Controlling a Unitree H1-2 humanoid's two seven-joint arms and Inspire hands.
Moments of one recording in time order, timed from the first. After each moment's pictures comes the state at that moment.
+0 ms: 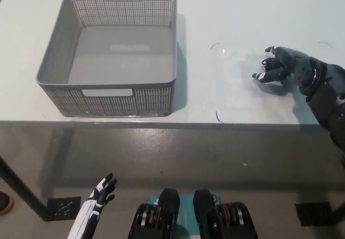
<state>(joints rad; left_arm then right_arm) 0.08 0.13 -0.04 0.14 0.05 -0.24 -0.09 -1.16 -0.27 0.46 1.39 -0.53 0.04 0.14</state>
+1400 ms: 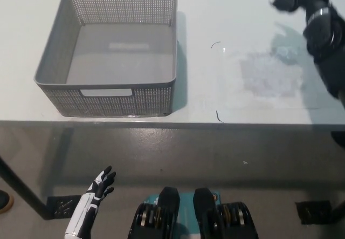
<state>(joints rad) 0.05 0.14 -0.04 0.15 0.04 -0.25 -0.09 -1.28 -0.31 0.28 1.26 -0.45 -0.16 -0.20</state>
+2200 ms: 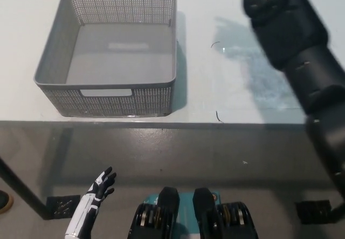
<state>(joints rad) 0.06 0.14 -0.04 0.15 0.04 -0.25 -0.10 -1.39 -0.09 0.24 1.05 -0.43 -0.11 -0.20</state>
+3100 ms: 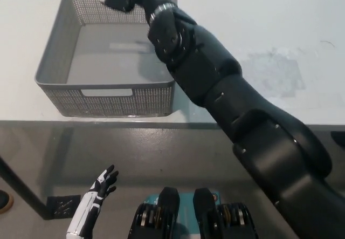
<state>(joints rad) 0.05 0.14 -0.05 0.13 0.05 -0.23 -0.10 -1.39 0.15 0.27 1.28 -0.43 -0.13 -0.20</state>
